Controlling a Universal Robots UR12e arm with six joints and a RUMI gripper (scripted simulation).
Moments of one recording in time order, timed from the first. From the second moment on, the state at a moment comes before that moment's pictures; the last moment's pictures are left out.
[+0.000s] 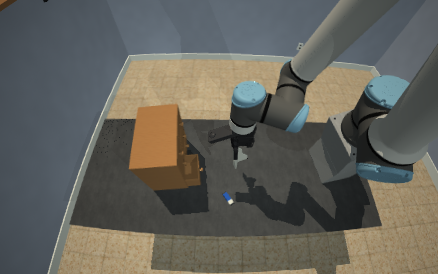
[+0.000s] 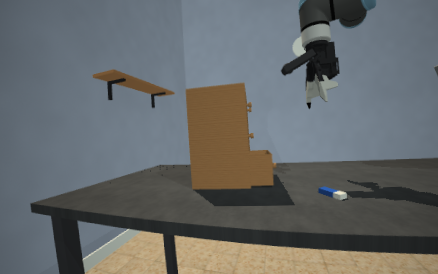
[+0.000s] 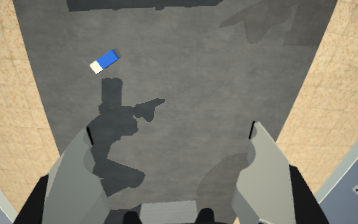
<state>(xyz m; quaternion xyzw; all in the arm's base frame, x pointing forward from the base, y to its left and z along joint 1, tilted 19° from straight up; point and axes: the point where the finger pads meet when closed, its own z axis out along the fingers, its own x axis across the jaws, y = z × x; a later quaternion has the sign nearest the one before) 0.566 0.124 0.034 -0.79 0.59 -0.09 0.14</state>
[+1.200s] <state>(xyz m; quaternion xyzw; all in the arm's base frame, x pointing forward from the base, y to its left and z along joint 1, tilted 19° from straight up) 0.641 0.151 0.047 -0.78 0.59 -0.11 0.16</state>
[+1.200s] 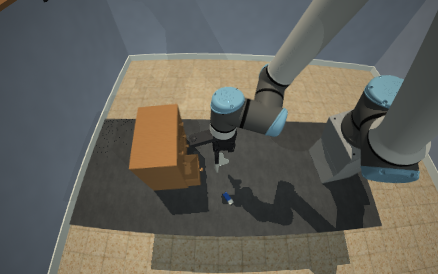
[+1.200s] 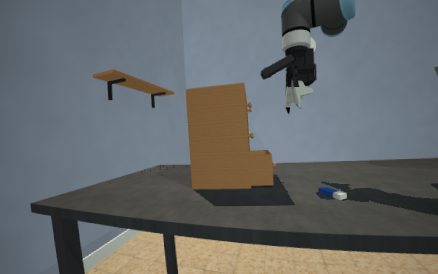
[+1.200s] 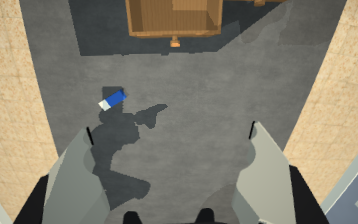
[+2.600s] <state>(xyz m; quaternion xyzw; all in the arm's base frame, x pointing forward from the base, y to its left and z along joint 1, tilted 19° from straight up) 0.712 0.173 0.011 -0.75 0.55 -0.21 0.30</state>
